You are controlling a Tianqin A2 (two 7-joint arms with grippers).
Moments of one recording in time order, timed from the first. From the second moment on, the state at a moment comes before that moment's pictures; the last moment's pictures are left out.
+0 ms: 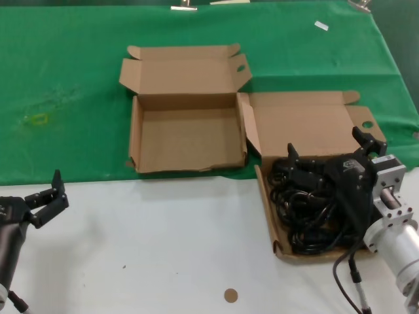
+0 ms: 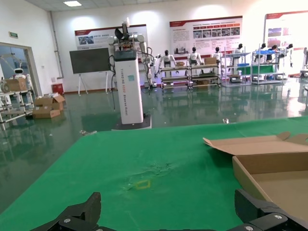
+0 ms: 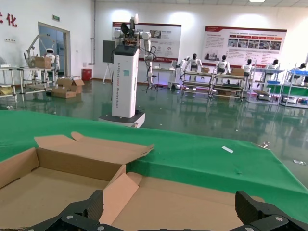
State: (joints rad) left arm 0.00 -0.30 1.60 -1.60 -1.80 0.00 0.00; right arm 0.04 0.30 -1.62 1.57 1.78 -0.03 -0.01
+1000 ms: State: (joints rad) left arm 0.00 -0.30 1.60 -1.60 -1.80 0.00 0.00; right arm 0.04 0.30 -1.62 1.57 1.78 -0.03 -0.01
